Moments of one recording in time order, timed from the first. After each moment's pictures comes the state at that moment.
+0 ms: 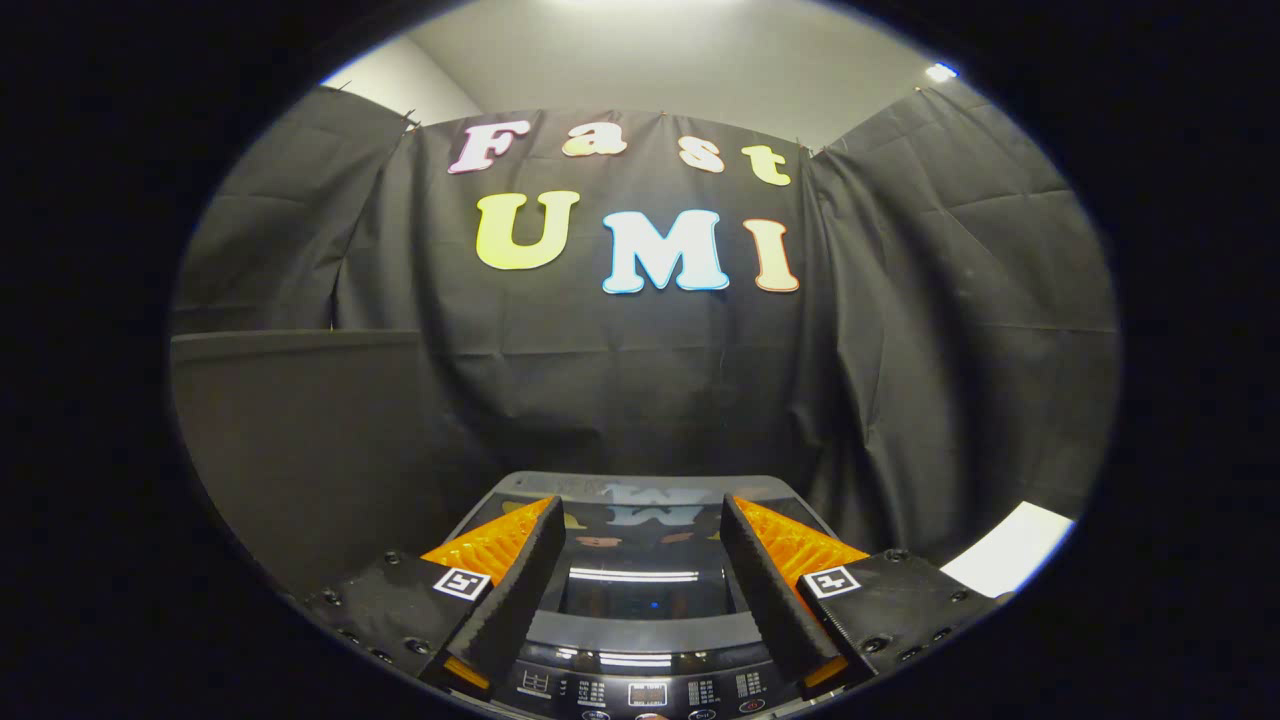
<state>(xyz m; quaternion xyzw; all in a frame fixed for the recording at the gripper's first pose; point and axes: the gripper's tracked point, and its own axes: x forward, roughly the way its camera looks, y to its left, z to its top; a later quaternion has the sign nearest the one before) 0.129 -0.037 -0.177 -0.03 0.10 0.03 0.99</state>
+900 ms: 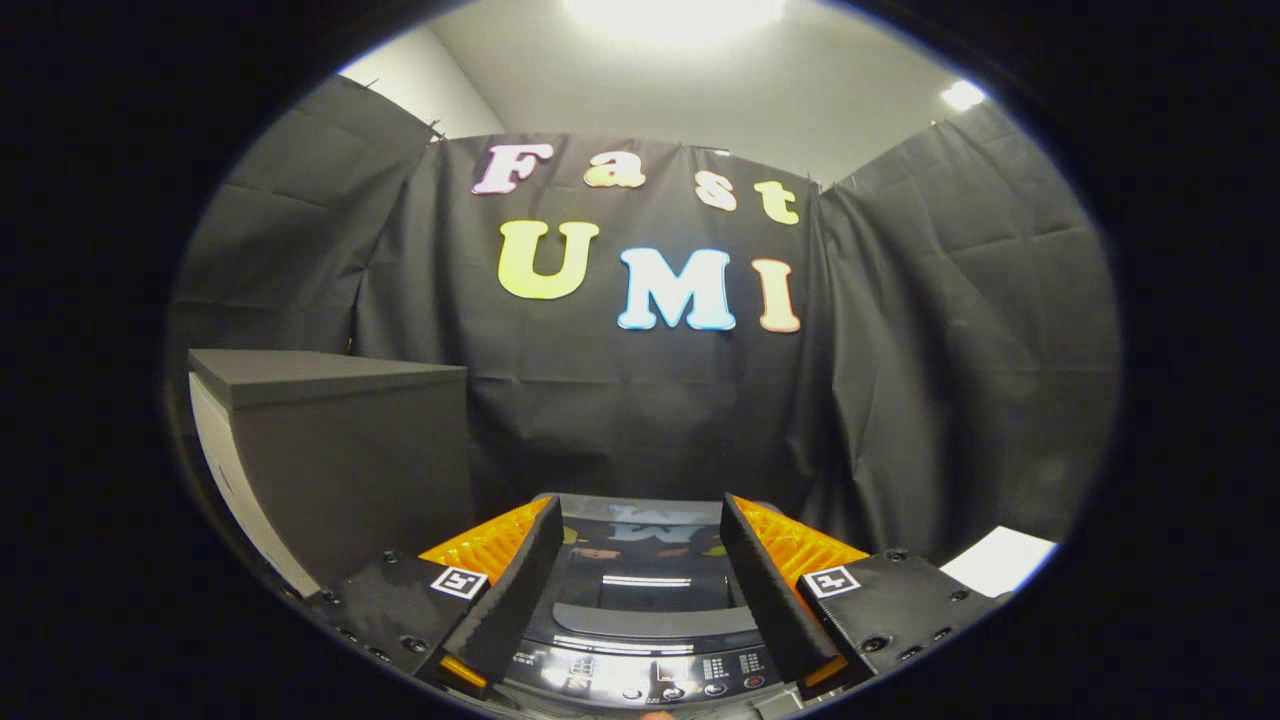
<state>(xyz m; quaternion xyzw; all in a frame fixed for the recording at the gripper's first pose) 0.072 -0.006 -0.093 -0.05 0.04 0.03 1.00</state>
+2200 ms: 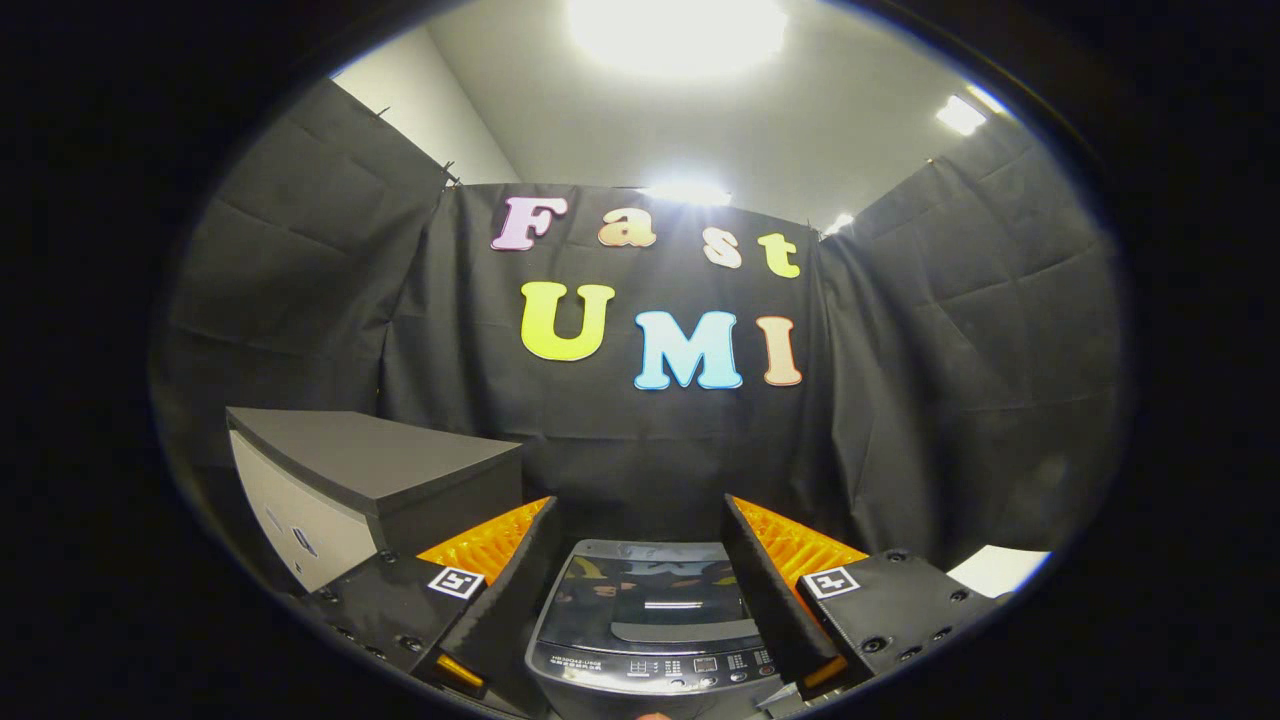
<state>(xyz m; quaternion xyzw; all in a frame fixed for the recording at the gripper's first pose) 0.006 0.033 -0.026 -0.04 -0.01 0.03 1.00</state>
